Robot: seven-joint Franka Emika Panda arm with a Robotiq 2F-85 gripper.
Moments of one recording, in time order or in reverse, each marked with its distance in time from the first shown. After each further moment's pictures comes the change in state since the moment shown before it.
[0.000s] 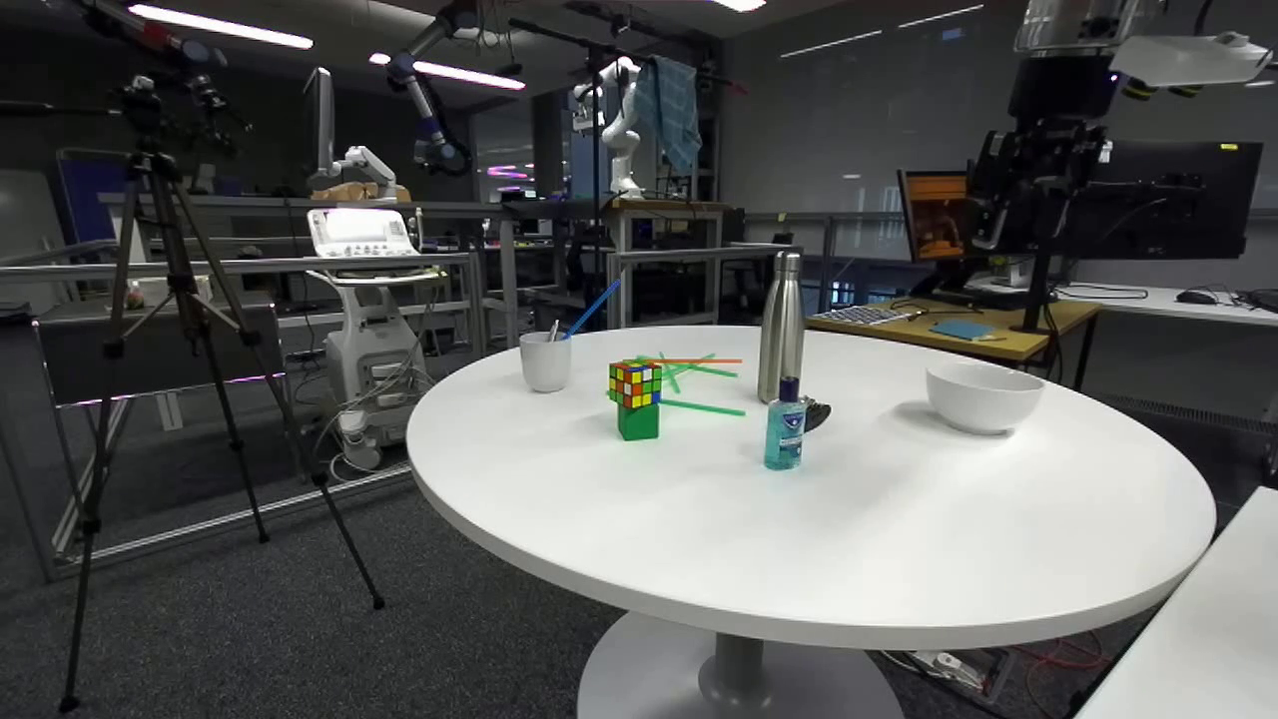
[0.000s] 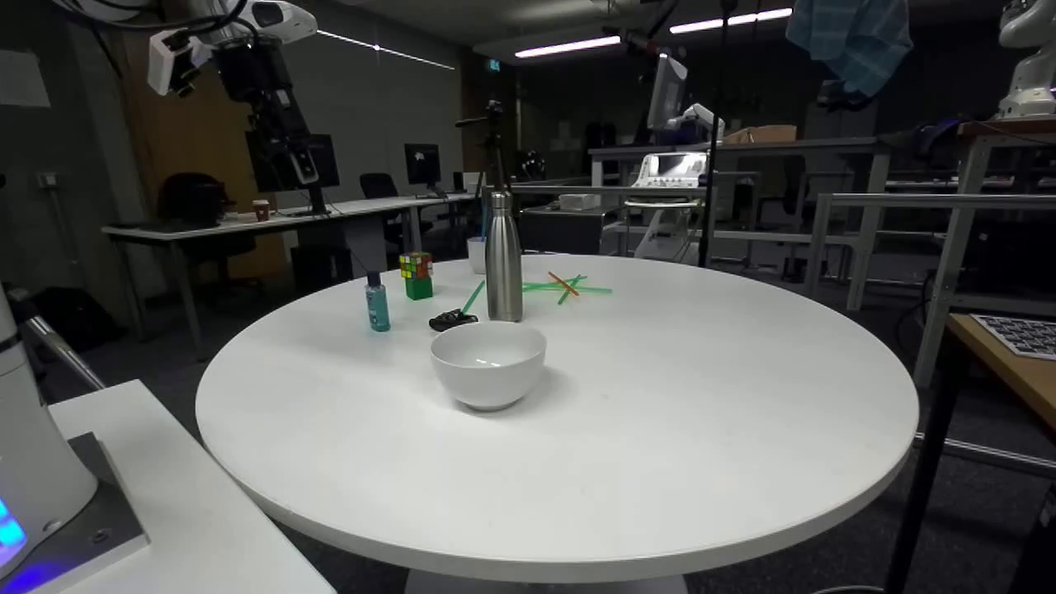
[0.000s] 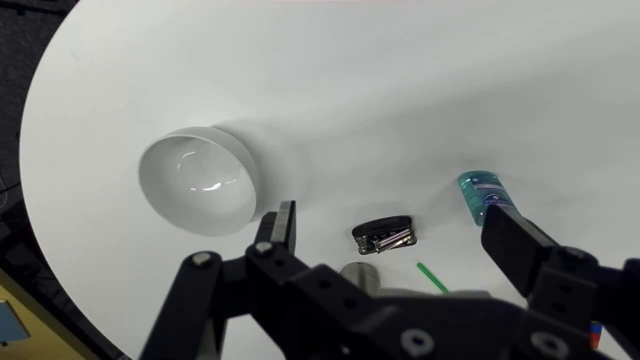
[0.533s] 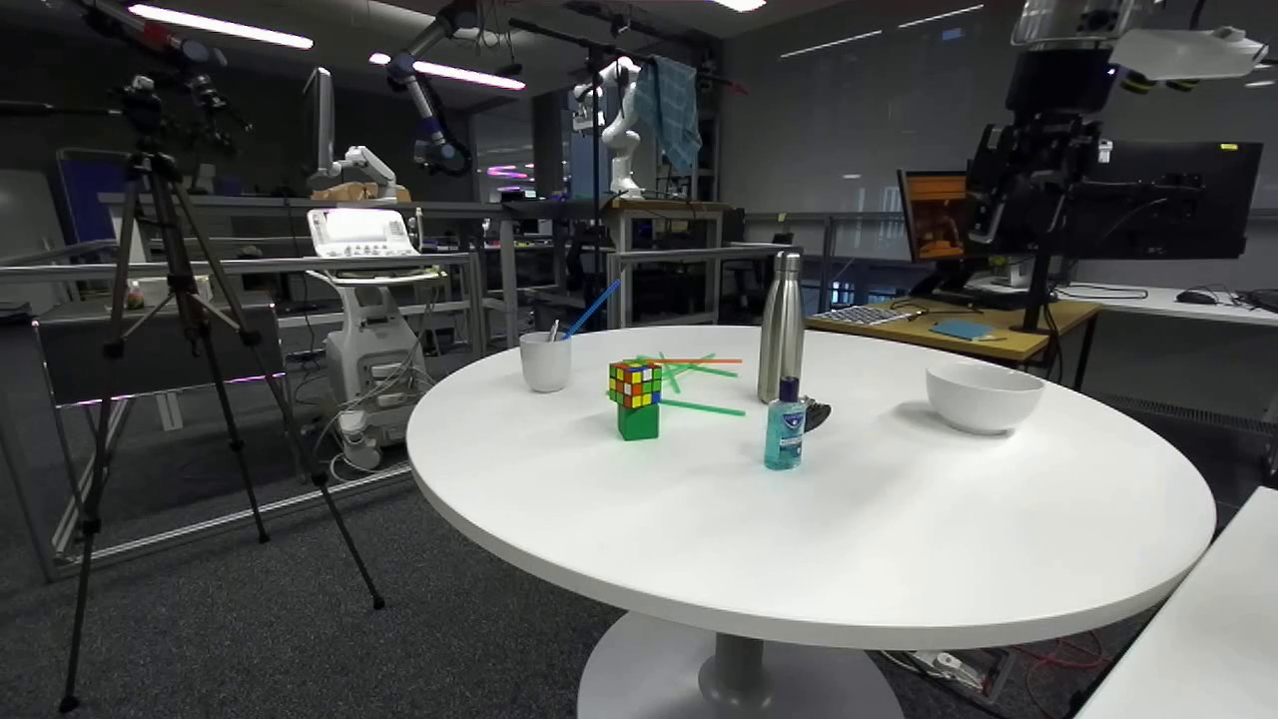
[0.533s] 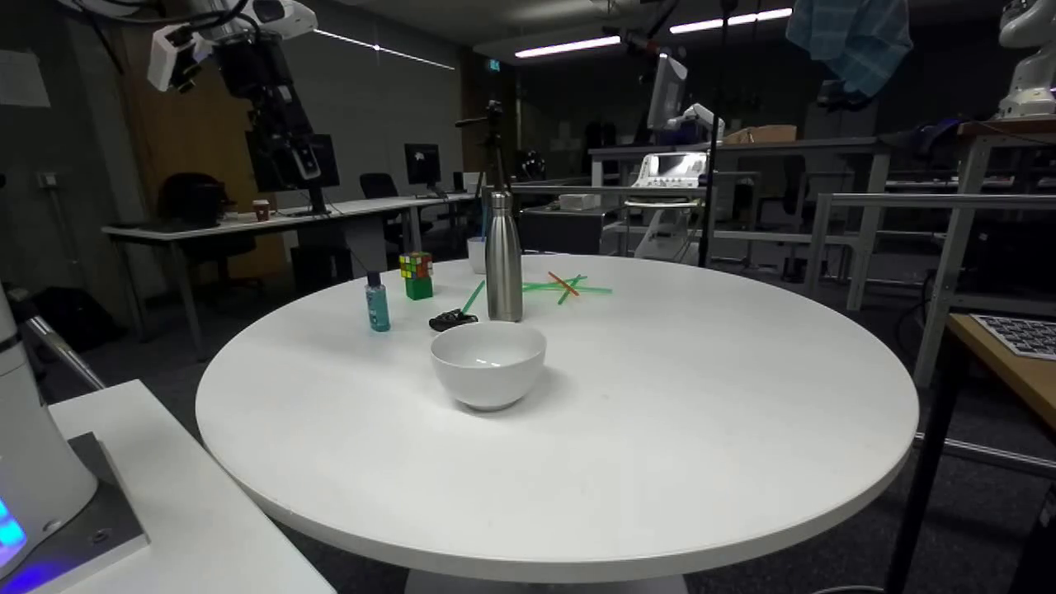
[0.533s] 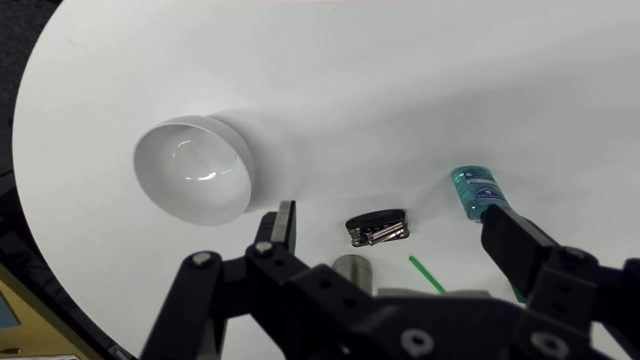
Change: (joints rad) arm 0.005 0.001 -0.002 0.011 0.000 0.003 -0.022
